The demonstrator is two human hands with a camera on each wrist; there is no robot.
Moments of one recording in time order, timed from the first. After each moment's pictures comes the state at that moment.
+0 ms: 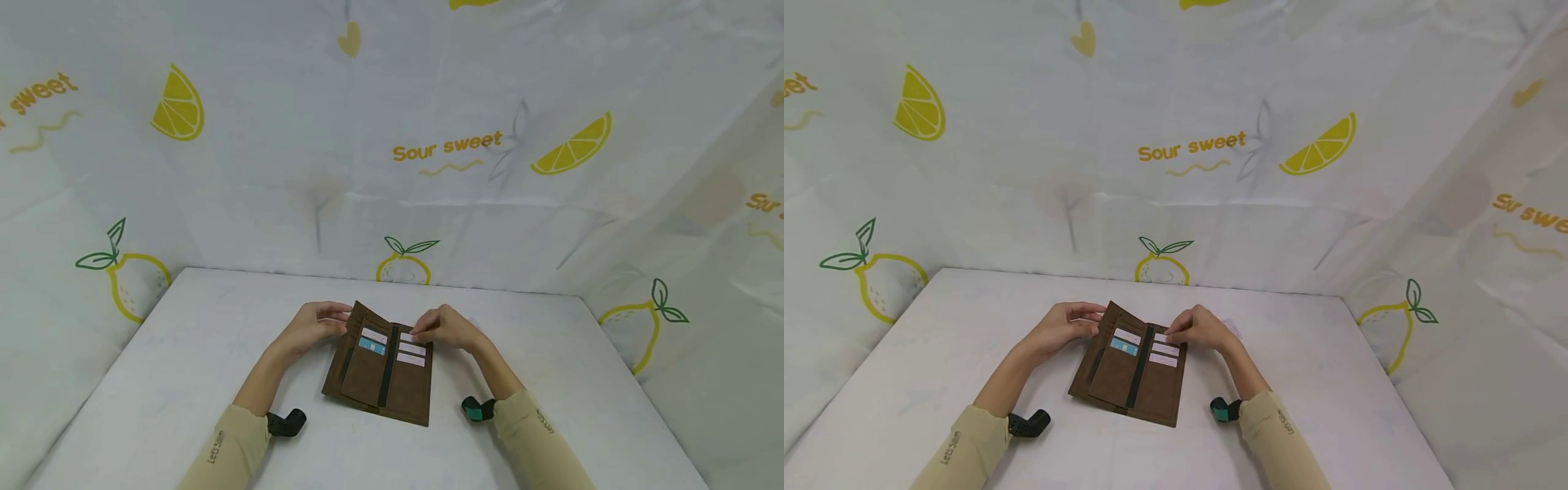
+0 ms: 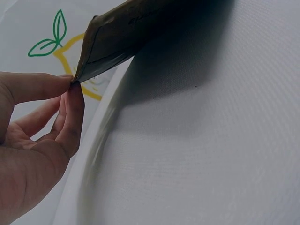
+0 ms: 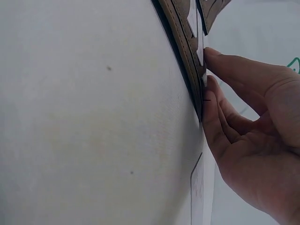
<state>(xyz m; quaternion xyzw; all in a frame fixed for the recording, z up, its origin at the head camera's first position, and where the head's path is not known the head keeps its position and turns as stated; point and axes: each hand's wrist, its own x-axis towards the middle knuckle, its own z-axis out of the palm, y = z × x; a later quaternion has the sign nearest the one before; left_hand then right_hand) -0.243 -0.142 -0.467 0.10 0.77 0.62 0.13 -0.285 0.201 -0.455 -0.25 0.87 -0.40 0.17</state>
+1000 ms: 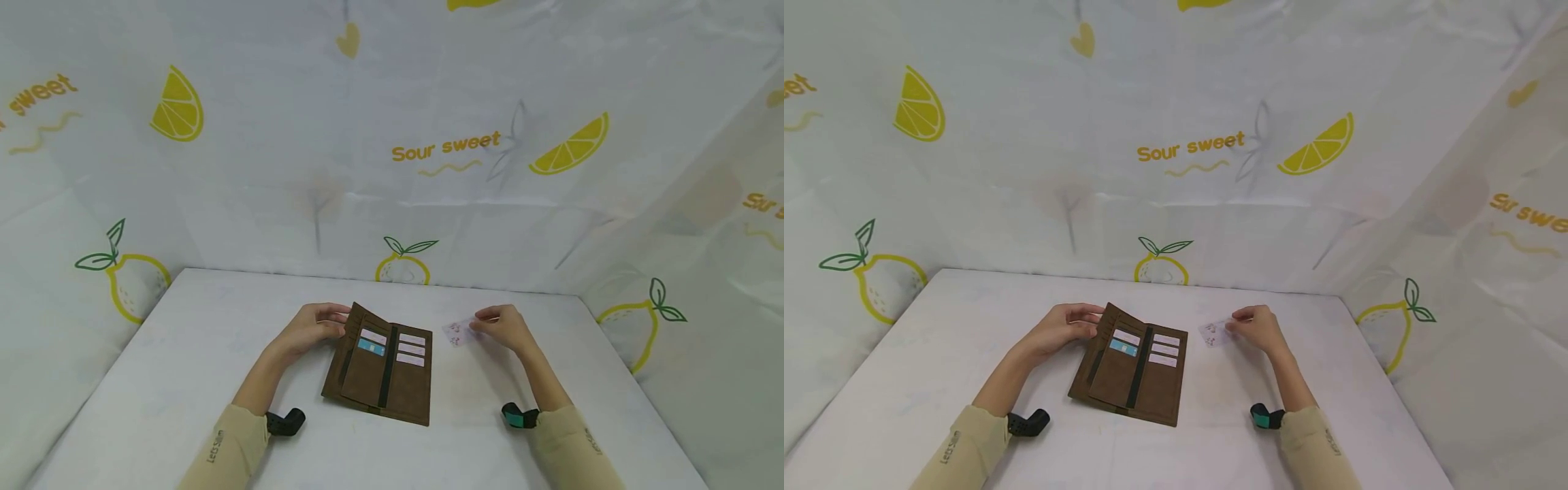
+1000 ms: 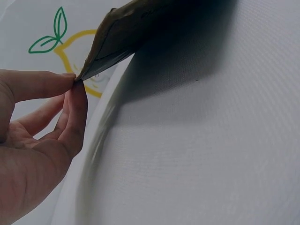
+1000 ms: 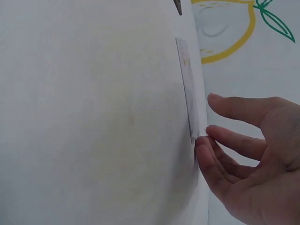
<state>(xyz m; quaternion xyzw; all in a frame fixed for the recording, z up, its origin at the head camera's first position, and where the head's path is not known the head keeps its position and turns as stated) -0.243 -0.146 -0.469 0.11 0.77 0.62 0.14 -0.266 0.291 -0.448 -0.04 0.94 -0.34 0.03</state>
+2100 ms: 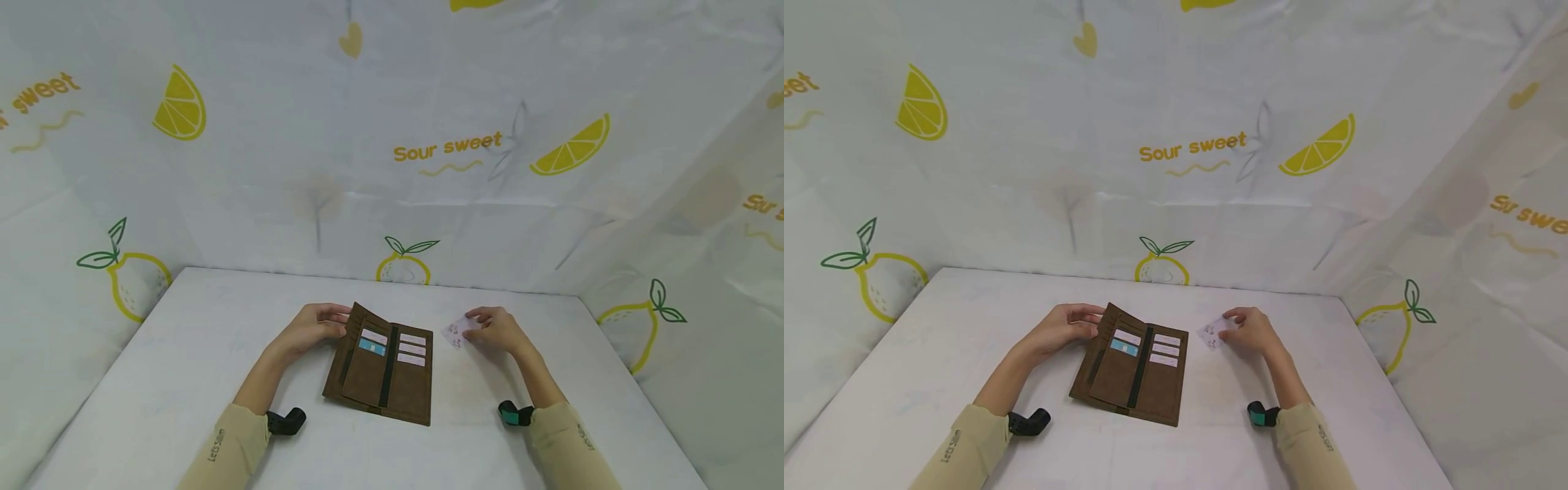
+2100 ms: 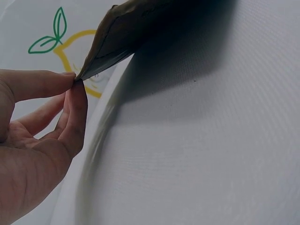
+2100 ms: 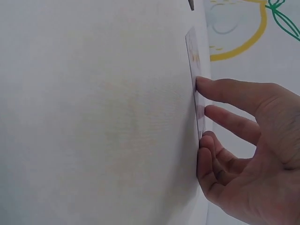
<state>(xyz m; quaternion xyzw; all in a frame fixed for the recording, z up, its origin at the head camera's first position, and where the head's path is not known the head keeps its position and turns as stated) -0.243 -0.146 -0.470 0.11 0.77 0.62 0.14 -0.271 0.280 -0.452 -0.05 0.96 -0.28 0.06</state>
